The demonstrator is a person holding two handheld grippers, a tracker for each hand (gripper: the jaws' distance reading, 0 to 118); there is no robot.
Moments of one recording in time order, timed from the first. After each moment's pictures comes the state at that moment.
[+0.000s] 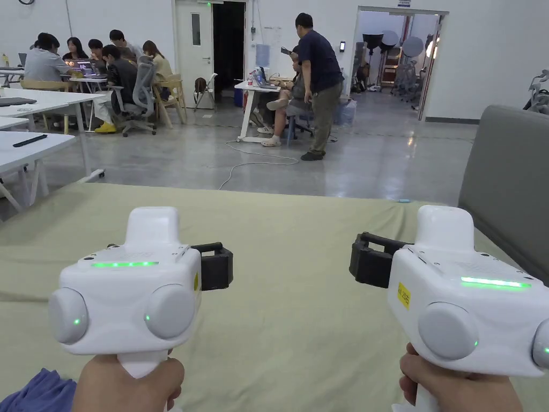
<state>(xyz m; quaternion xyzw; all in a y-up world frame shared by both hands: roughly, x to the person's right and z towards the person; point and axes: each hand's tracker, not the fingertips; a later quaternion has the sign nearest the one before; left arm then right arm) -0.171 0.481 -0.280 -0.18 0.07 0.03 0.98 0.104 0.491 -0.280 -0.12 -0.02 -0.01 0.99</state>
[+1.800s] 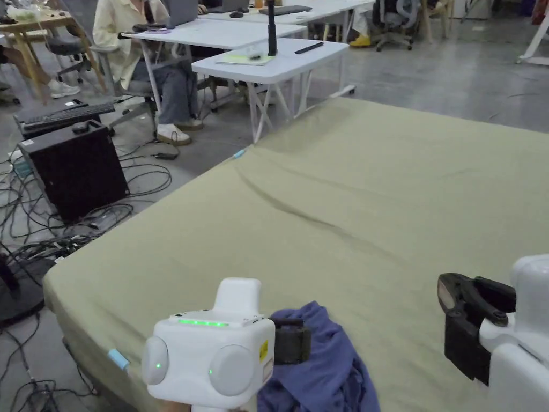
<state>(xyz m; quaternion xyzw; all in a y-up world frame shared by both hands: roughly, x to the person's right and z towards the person) -0.470 0.278 -0.304 -0.39 0.19 0.14 0.89 -0.179 0.398 -0.336 -0.19 0.36 0.08 0.91</state>
